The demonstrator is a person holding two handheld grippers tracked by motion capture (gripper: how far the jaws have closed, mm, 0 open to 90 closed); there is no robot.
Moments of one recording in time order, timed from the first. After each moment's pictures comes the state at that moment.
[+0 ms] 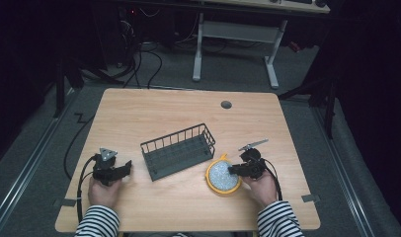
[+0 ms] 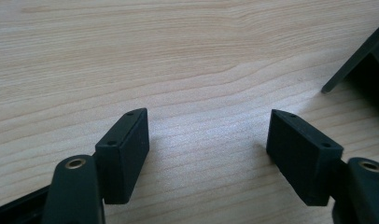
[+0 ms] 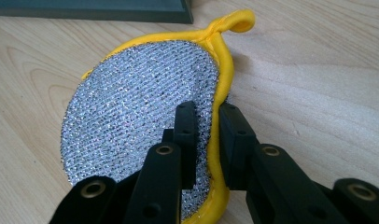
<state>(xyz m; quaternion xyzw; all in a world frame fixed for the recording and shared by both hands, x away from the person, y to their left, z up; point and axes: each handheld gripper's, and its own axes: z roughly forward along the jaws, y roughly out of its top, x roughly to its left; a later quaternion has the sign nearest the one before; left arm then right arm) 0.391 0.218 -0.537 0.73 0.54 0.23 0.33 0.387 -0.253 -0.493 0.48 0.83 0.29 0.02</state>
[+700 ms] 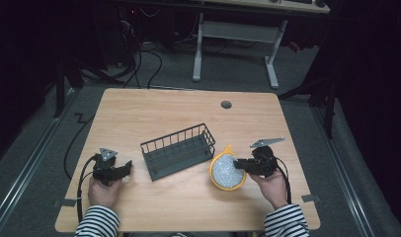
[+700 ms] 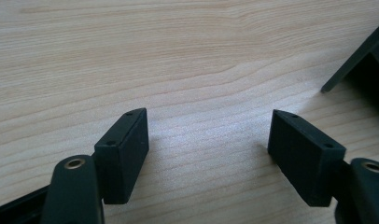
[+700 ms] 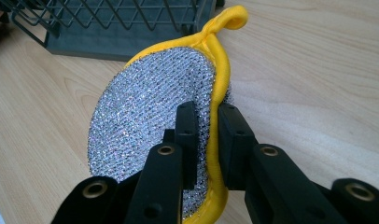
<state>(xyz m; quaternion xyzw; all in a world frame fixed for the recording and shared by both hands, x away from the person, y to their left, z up) 0.391 0.218 -0.537 0.74 0.54 0.23 0.33 0.371 -0.269 -0.452 0.45 0.82 0.35 0.06</state>
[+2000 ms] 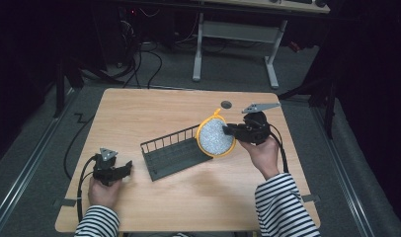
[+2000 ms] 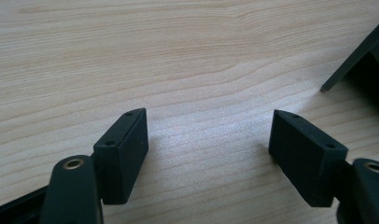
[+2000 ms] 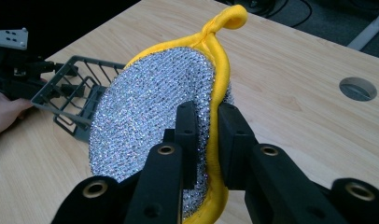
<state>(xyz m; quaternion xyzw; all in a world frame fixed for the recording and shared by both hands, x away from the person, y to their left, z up) 0.391 0.218 -0.537 0.74 0.54 0.24 0.33 0.417 -0.228 -0.363 0.40 0.81 0.41 0.12</state>
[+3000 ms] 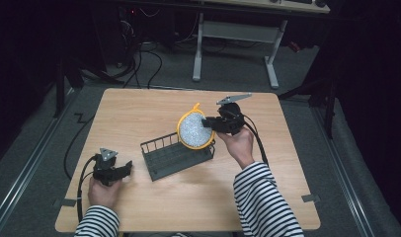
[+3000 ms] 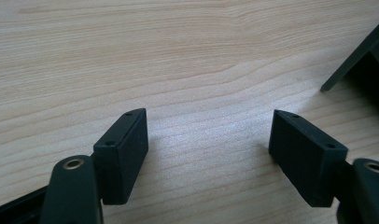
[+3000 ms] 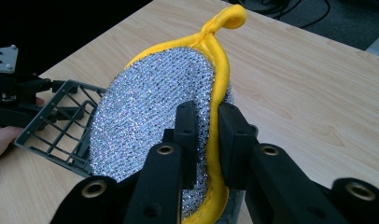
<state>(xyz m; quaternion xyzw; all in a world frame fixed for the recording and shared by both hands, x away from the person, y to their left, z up) 0.391 0.218 -0.537 0.74 0.54 0.24 0.33 0.458 -0.174 -0.378 0.40 0.81 0.41 0.11</state>
